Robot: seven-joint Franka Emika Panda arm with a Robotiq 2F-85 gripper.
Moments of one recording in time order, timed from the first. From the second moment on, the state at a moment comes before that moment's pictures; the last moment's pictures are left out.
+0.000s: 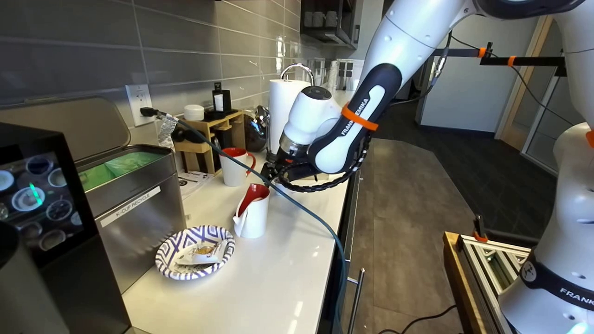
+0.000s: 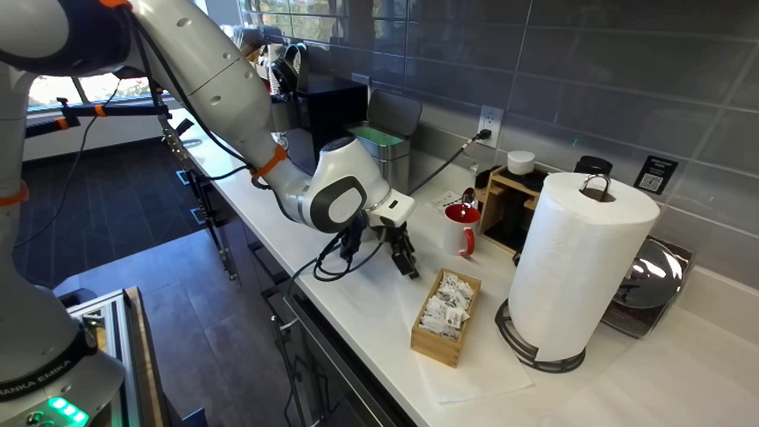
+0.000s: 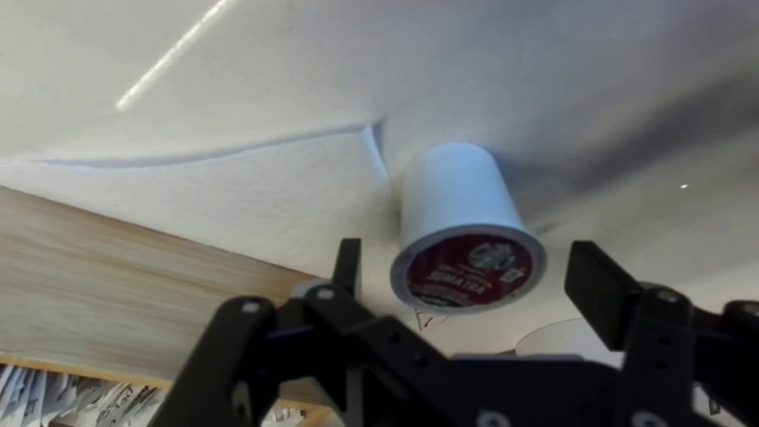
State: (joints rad) arm 0.00 0.45 -0.30 -2.14 -0.36 3.06 0.72
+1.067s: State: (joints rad) arm 0.13 0.41 -0.41 -2.18 -0.30 3.03 0.68
